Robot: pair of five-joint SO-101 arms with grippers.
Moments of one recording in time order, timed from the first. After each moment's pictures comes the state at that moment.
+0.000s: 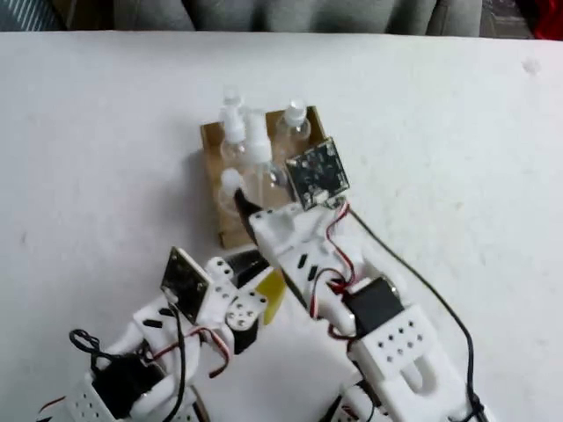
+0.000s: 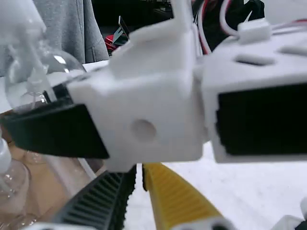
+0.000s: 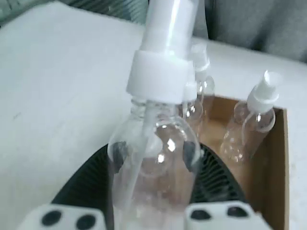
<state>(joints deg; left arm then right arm) 42.9 -103.6 82.6 44.2 12.5 -36.2 -56.9 52.7 37.3 -1.5</state>
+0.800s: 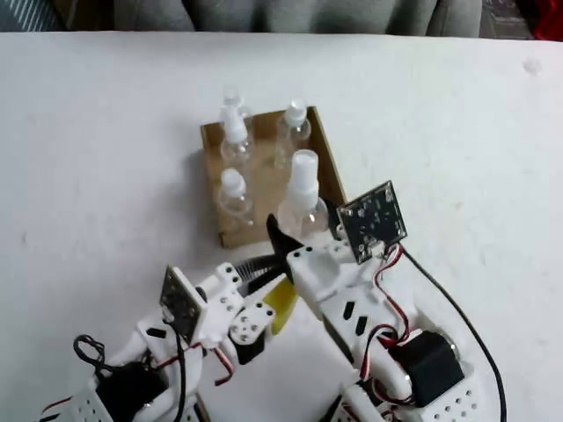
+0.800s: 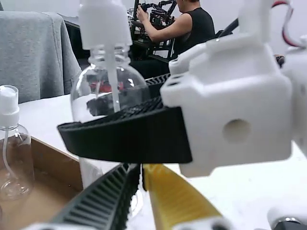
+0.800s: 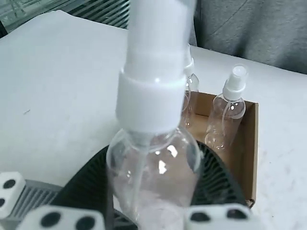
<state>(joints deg) 43.8 -104.8 85.4 36.9 12.4 -37.4 -78.9 49.1 60.0 -1.1</state>
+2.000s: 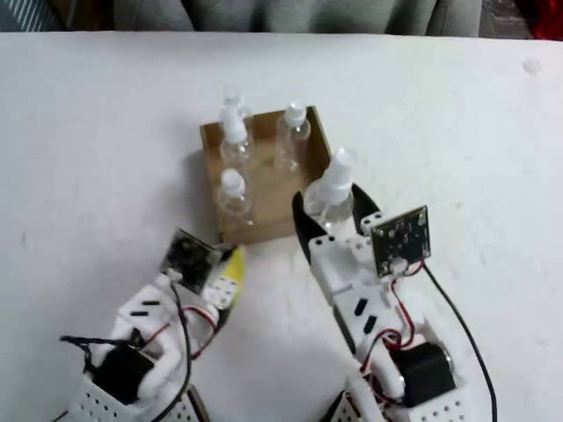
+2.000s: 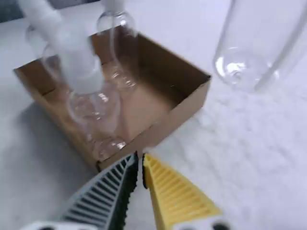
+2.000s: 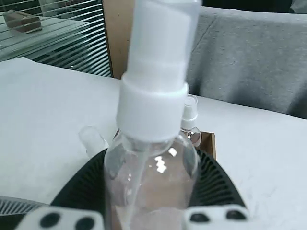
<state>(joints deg) 25.6 -103.7 87.1 56.8 3.6 -26.6 -86.5 64.4 41.5 1.2</state>
